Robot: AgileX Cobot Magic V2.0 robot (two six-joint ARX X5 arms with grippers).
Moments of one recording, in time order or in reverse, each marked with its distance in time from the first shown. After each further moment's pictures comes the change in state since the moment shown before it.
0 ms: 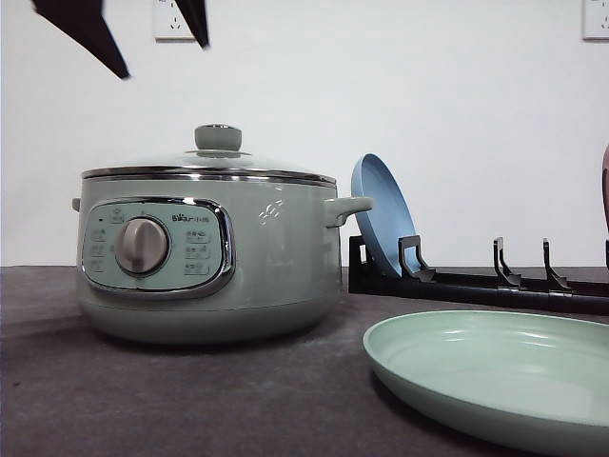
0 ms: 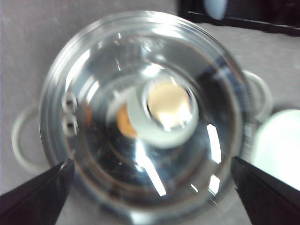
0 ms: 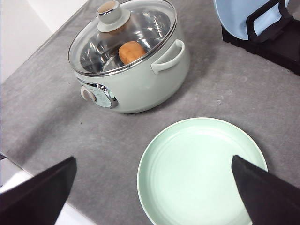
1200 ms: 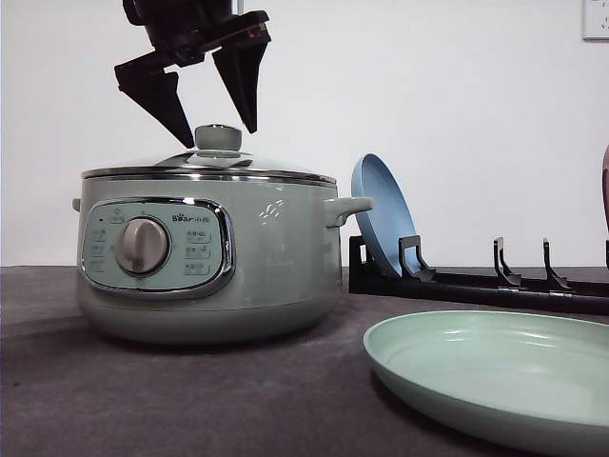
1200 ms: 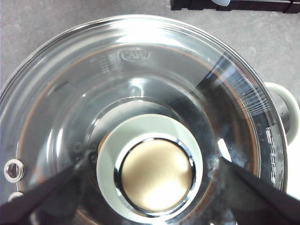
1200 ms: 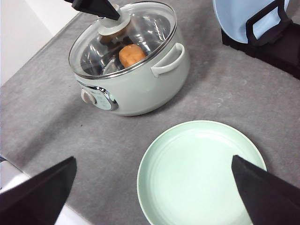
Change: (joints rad) left_arx -0.051 0.200 0.057 0.068 -0.011 0.039; right_arx 0.000 0.000 0.000 0.010 0.003 0.000
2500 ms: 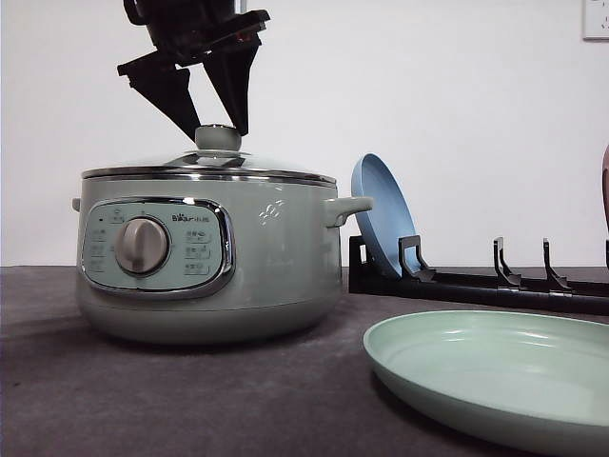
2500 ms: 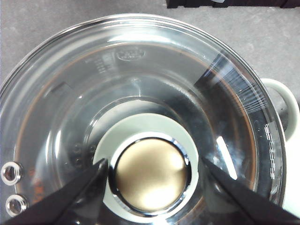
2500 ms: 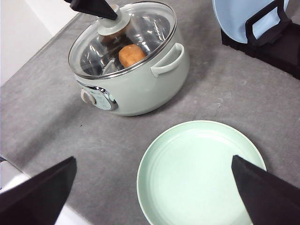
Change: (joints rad) left_arx -0.006 0.000 0.000 -0.002 0.000 0.022; right_arx 0.000 0.000 0.000 0.000 0.000 0.000
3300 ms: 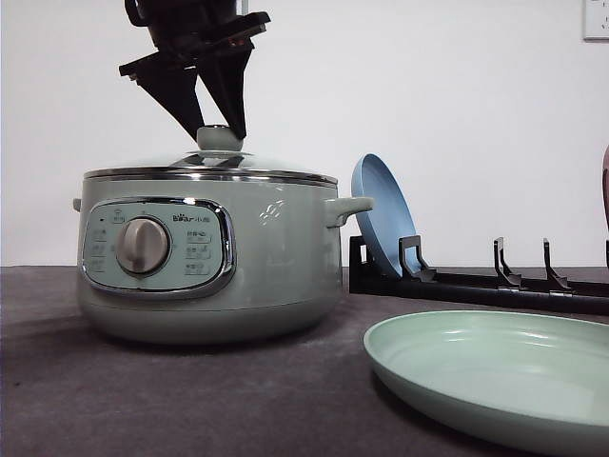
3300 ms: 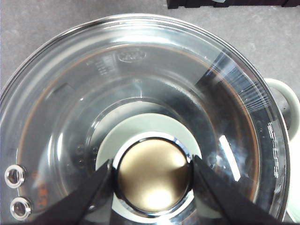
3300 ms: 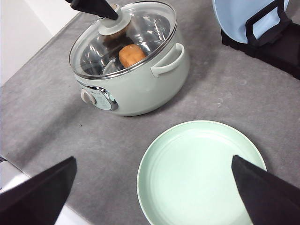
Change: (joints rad) left_arx 0.000 0.008 0.008 0.000 -0.006 0.008; right_arx 0.000 0.000 0.000 0.000 0.000 0.000
